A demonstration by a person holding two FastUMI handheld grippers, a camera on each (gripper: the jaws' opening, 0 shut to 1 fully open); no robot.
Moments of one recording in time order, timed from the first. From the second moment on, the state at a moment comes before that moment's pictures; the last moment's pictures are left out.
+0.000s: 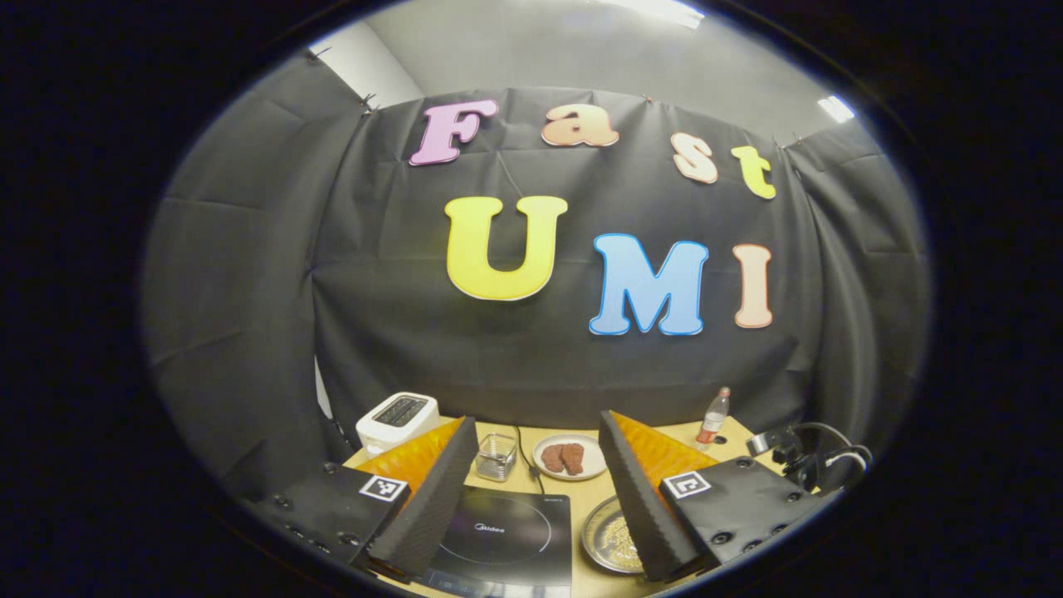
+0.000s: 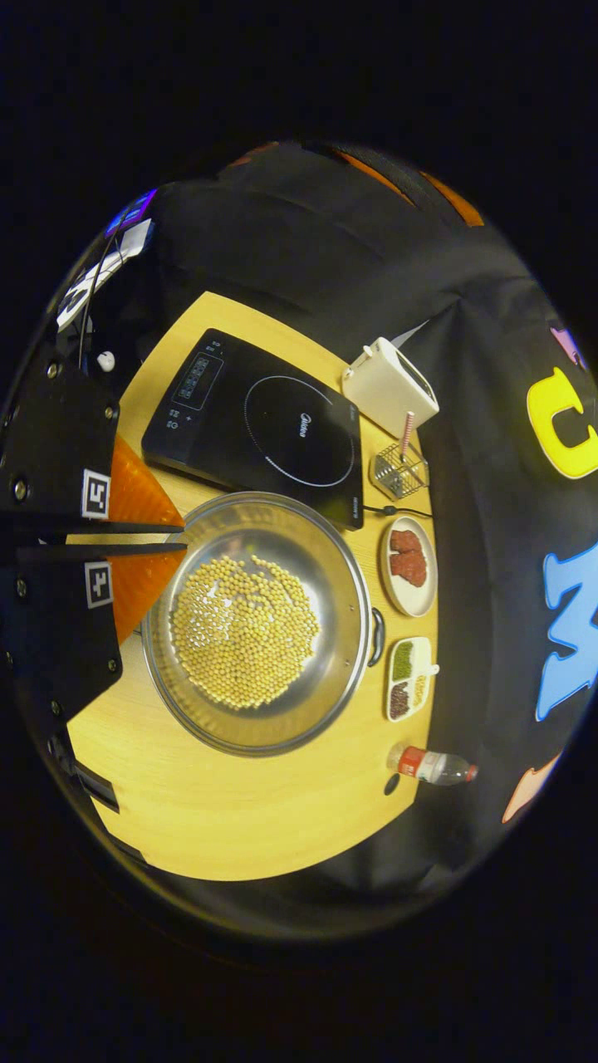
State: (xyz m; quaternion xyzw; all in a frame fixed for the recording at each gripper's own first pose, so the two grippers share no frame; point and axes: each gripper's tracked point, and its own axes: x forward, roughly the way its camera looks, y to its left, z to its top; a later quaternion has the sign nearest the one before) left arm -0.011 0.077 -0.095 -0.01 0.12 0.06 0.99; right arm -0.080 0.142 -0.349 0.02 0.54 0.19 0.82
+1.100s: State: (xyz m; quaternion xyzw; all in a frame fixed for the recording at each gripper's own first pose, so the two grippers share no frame) left arm -0.026 0.090 -0.106 0.00 0.15 0.09 0.98; right arm -0.099 0.157 -0.424 0.09 0.61 0.17 0.77
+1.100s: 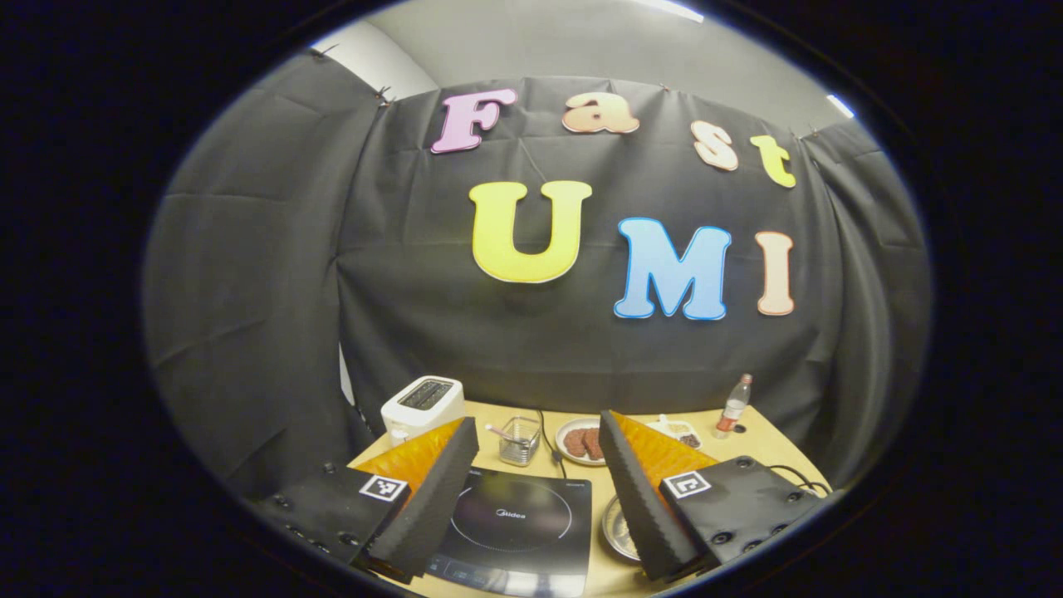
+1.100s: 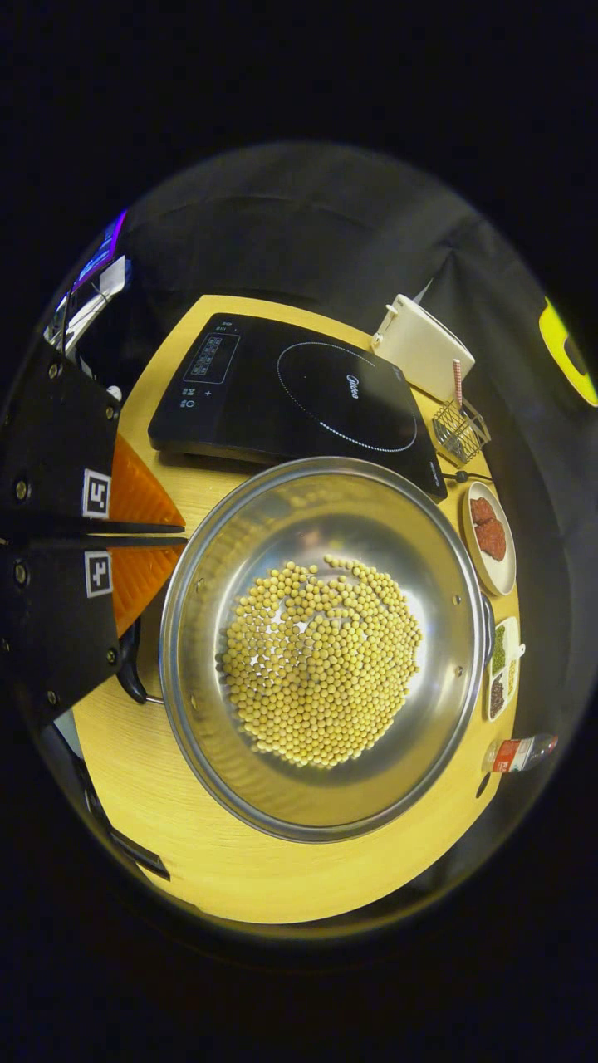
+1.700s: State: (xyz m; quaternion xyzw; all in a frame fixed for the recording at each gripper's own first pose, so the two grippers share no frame) left arm -0.013 0.067 -0.111 -0.01 0.15 0.05 0.99; right arm -0.104 0.128 -0.430 0.12 0.61 0.14 0.77
